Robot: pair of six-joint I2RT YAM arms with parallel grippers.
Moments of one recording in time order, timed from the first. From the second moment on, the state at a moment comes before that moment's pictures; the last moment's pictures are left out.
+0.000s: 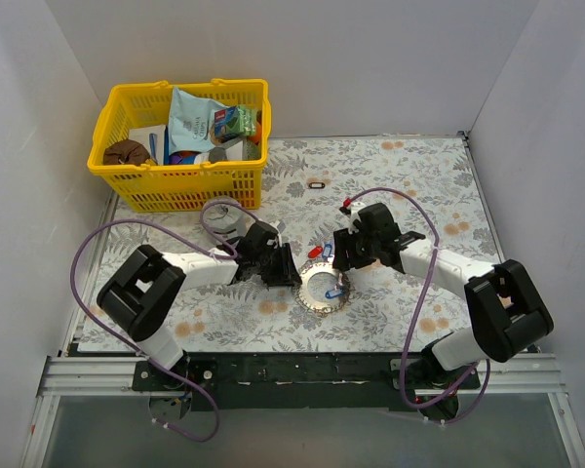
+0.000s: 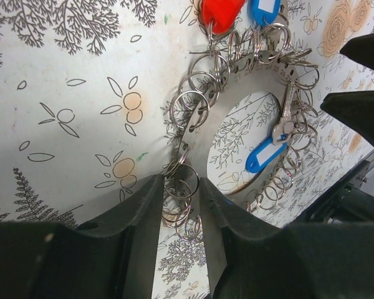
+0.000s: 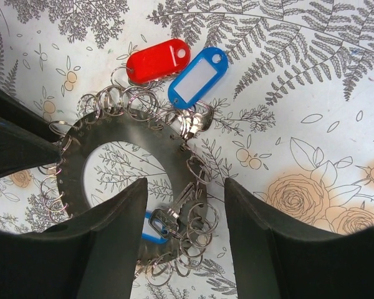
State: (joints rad) left arm -0.69 1.64 0.76 0.01 0.27 -0.78; right arm 0.54 1.46 0.77 -0.19 -0.23 0.21
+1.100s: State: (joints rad) left arm -0.71 1.42 0.85 -0.04 0.04 -0.68; right arm 0.71 1.45 0.78 -0.30 -0.01 0.26
